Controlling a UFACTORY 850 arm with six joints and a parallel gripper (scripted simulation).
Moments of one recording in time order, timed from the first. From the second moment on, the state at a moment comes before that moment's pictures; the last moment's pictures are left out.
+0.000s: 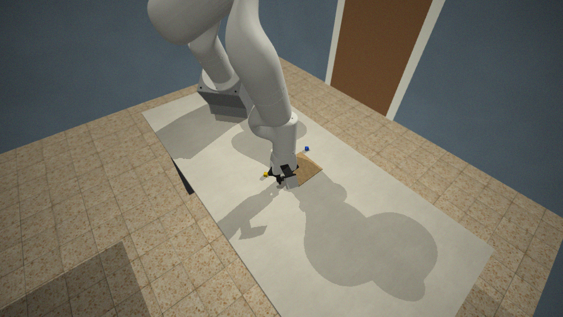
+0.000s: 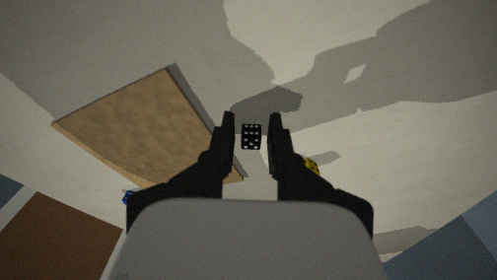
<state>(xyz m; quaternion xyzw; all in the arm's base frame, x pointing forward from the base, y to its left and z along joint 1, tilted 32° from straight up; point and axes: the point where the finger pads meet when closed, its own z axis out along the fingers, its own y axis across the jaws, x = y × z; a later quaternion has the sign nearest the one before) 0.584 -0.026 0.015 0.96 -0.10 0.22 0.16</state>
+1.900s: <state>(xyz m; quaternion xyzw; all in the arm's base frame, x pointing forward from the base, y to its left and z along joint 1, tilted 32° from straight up) 0.584 -0.026 0.016 0.96 -0.10 0.22 0.16</state>
